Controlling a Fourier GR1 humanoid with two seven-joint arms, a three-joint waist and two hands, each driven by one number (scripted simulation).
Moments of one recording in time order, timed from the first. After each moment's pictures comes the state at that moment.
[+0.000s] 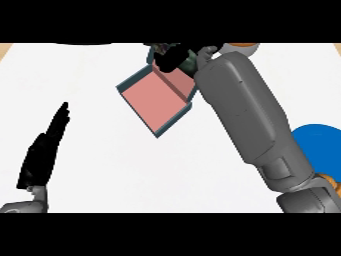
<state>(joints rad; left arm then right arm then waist) -0.03 0.17 0.04 -1.55 -0.22 0.03 0.10 -1.18 0.00 0.04 -0.86 0.72 0.08 0.26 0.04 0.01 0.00</state>
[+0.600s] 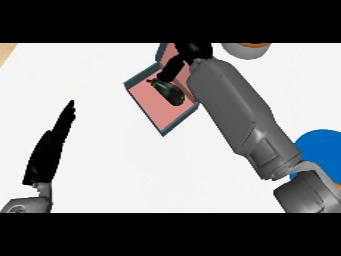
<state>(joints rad) -0.05 0.16 0.03 -1.53 -0.22 0.02 0.08 -1.29 0.00 0.11 -0.43 0.56 -0.15 0.19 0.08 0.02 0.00</state>
